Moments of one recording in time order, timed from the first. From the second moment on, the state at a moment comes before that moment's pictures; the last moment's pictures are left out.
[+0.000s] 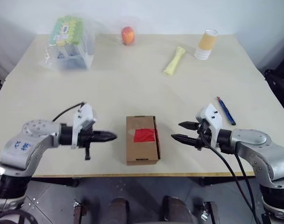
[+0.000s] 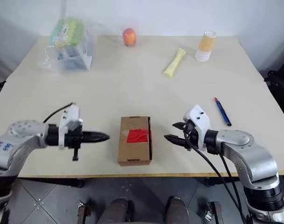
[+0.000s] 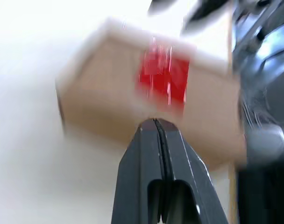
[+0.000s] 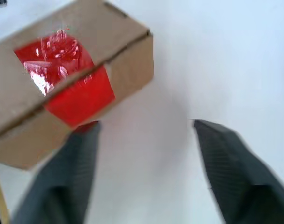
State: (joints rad) left arm -0.48 0.79 0.01 -0.29 -0.56 0.74 -1.03; right arm -0.37 -0.59 -0.11 -0.51 0.54 1.06 0.72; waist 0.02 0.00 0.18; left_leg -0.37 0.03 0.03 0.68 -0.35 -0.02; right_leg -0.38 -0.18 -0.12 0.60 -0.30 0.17
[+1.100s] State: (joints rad) left arm -0.46 0.71 -0.18 -0.26 -0.37 0.59 -0.96; right arm -0.55 -0.57 0.06 -0.48 0.55 1.42 0.38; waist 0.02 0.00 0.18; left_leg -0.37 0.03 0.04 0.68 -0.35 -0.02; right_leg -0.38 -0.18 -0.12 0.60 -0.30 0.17
